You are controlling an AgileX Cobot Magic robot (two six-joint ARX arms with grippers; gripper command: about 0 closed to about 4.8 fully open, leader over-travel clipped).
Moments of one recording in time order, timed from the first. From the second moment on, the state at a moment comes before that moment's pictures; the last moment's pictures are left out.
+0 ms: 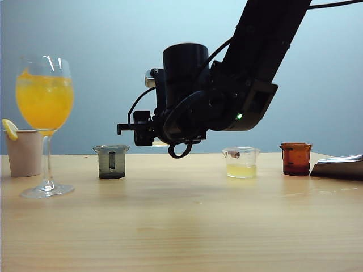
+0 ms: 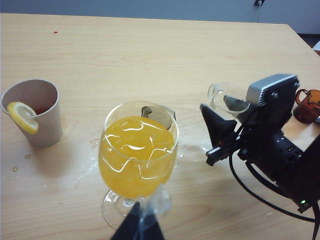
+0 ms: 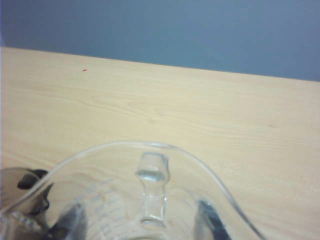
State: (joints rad) left arm -0.25 0.63 0.84 -0.58 0.07 -0.13; right arm 0.75 2.18 1.19 0.93 0.42 0.02
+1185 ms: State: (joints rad) left arm -0.25 0.63 0.84 -0.58 0.07 -0.13; right arm 0.71 2.34 1.35 0.86 0.36 0.06
